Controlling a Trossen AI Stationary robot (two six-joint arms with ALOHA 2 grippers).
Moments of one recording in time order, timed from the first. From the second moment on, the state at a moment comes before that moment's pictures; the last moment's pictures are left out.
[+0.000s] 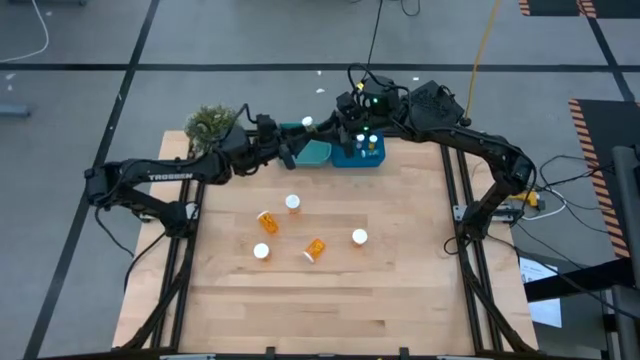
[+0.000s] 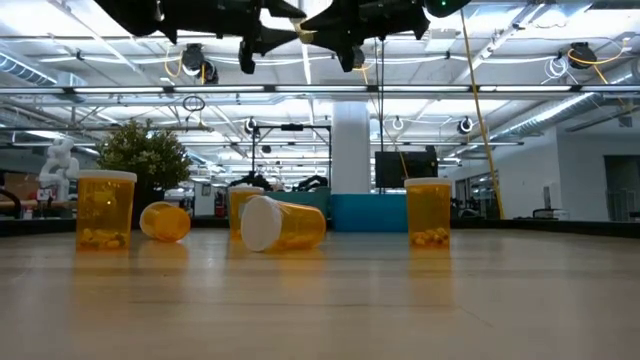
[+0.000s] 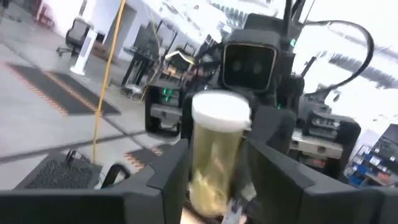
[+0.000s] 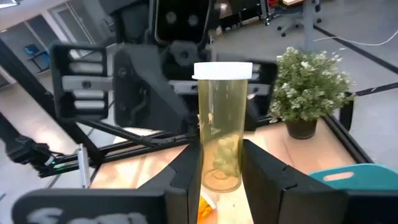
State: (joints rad) left arm 0.33 1.33 0.86 0.64 -0.06 -0.47; right arm -0.50 1.65 1.49 -0.08 -0.63 0.20
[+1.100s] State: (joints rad) left arm 0.38 1.34 0.86 0.49 0.03 -0.18; right arm -0.49 1.49 1.49 -0.34 -0.47 0.33
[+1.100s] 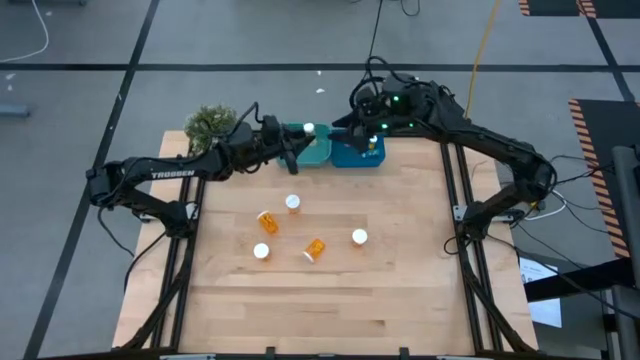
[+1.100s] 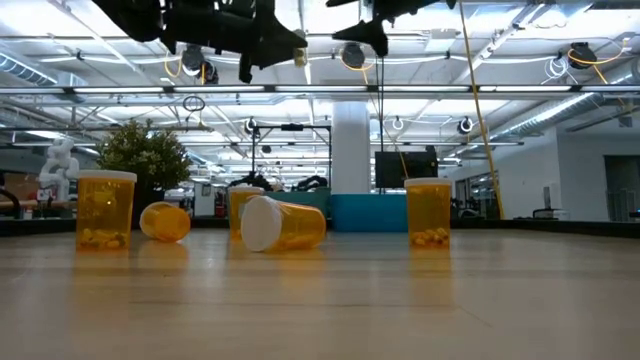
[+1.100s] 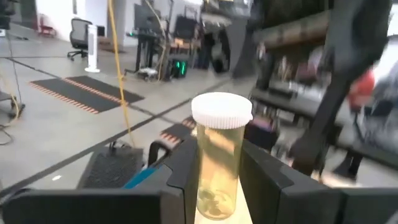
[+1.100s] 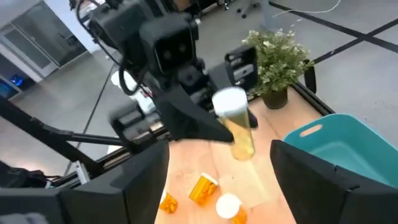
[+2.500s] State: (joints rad) left arm 0.32 1.57 1.08 0.23 -0.19 0.29; right arm -0.46 1.63 1.49 -0.44 -0.26 0.52
